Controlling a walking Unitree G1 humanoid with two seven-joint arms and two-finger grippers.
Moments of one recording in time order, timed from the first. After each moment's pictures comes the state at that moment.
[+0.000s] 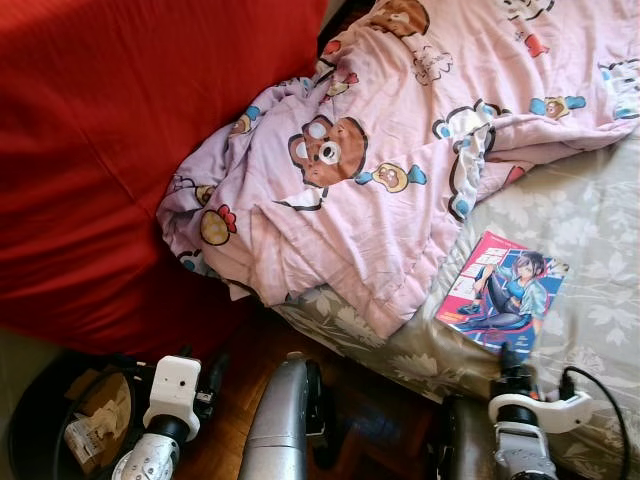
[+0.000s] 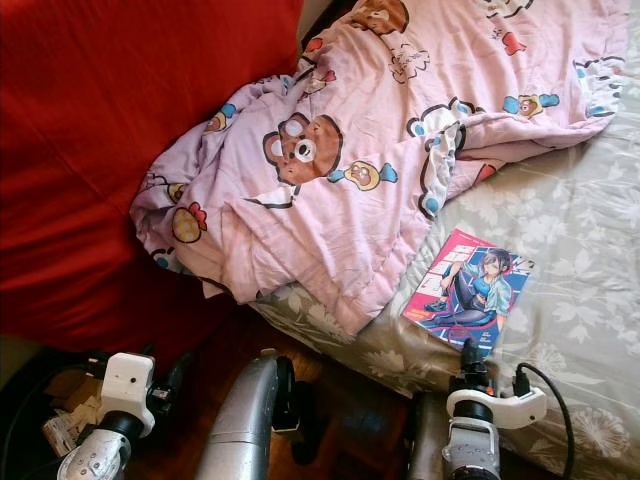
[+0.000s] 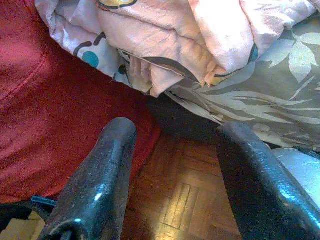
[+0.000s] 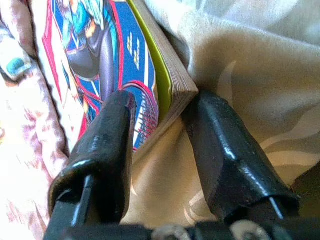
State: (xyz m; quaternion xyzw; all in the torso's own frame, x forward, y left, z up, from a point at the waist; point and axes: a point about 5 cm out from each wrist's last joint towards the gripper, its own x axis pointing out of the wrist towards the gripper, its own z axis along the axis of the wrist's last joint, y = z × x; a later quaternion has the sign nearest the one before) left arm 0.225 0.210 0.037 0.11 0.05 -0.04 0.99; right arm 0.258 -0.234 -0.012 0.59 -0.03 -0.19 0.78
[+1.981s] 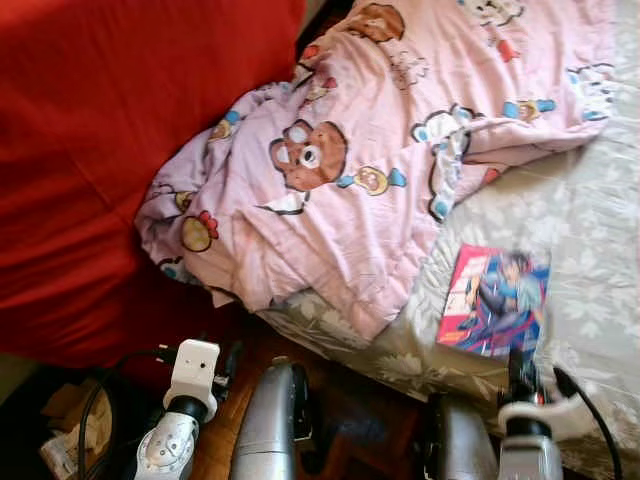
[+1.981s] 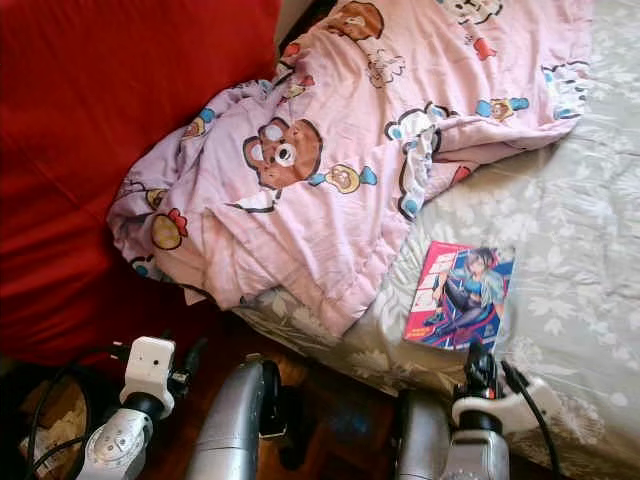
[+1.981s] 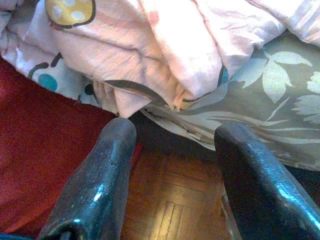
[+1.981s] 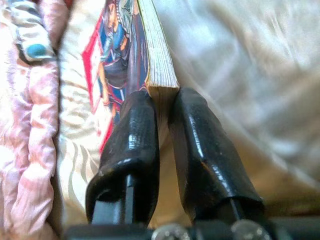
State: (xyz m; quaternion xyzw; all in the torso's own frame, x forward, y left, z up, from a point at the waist) left arm 0.250 0.193 0.033 0.11 0.05 -0.04 0.99; right arm 0.239 -0.222 0.016 0.38 -0.02 -0.17 0.91
